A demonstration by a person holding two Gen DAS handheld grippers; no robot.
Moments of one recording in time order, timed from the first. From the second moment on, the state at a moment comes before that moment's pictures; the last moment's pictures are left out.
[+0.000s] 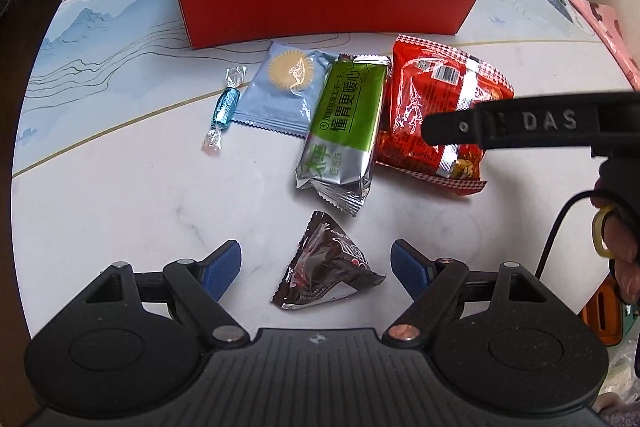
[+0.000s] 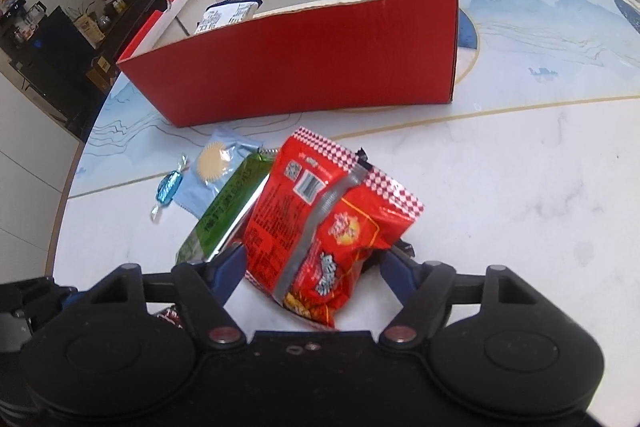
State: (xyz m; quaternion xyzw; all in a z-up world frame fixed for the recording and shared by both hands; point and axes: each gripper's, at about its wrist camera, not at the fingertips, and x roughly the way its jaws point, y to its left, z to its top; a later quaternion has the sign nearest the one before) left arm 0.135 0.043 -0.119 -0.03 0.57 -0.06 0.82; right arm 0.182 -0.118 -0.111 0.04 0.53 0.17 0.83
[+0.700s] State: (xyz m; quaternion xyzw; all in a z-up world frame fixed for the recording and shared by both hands) left arm 0.134 0.038 -0.126 -0.01 0.58 -0.06 0.81; right arm 0.175 -0.120 -0.106 0.04 0.52 0.16 0.84
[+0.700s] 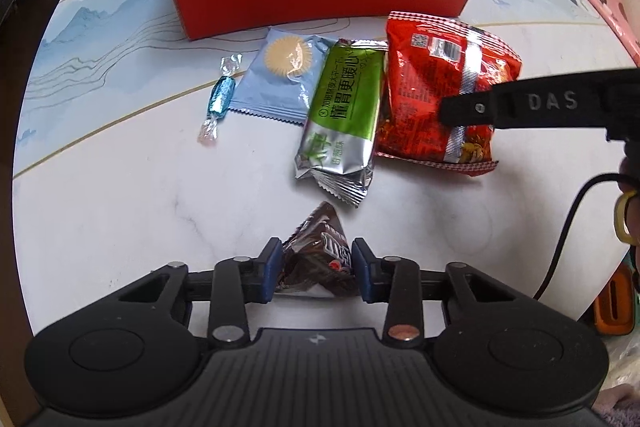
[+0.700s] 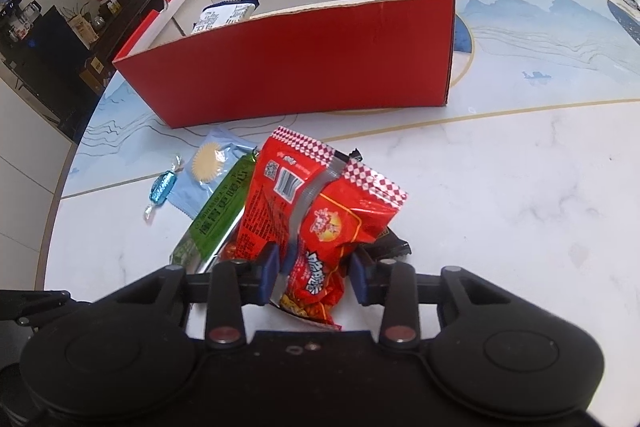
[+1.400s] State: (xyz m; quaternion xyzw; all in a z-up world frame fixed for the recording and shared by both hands) left arm 0.117 0.098 -0.104 -0.12 0.55 -0.02 0.83; right arm 0.144 -0.127 -0.076 0.07 0.47 0.13 0.87
